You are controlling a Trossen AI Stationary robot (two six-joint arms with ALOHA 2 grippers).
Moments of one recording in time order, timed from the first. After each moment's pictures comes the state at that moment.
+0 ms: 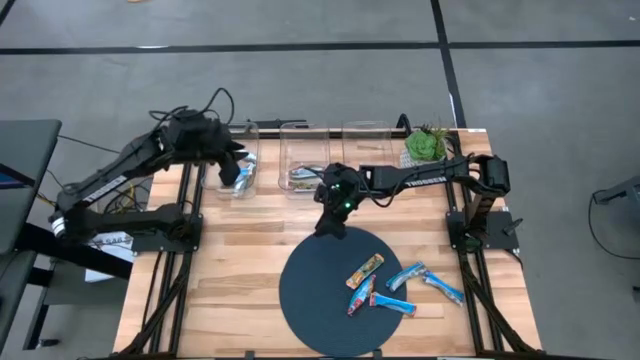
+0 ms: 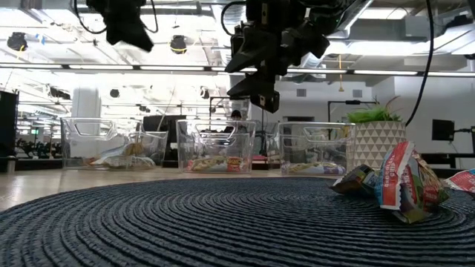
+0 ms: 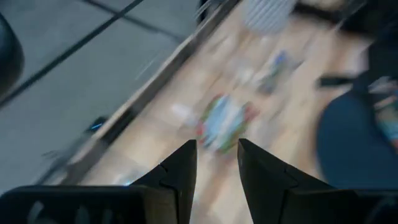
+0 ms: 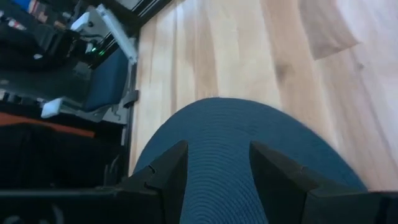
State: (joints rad) left arm 0.59 0.89 1.07 -0.78 0.07 0.01; right arm -0.11 1.80 1.23 -0.19 -0.62 0.39
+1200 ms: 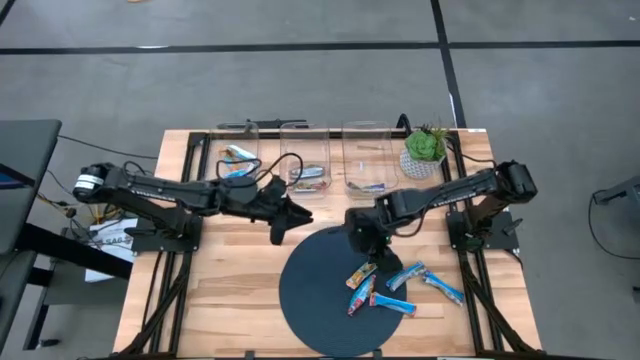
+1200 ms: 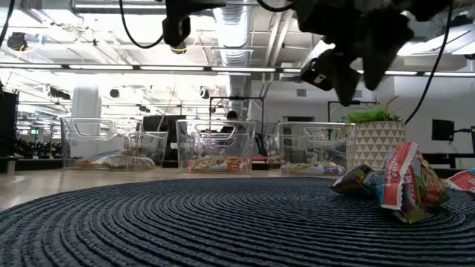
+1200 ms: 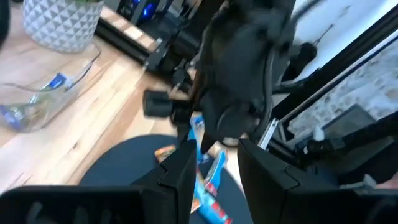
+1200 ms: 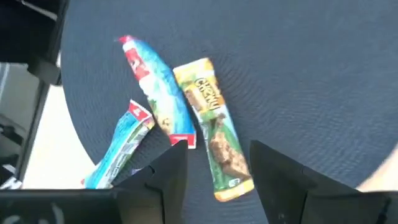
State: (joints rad) left arm -0.09 1.23 0.89 0.11 -0.01 -0.64; right arm 0.16 1.64 1.20 -0.84 -0.36 -0.19
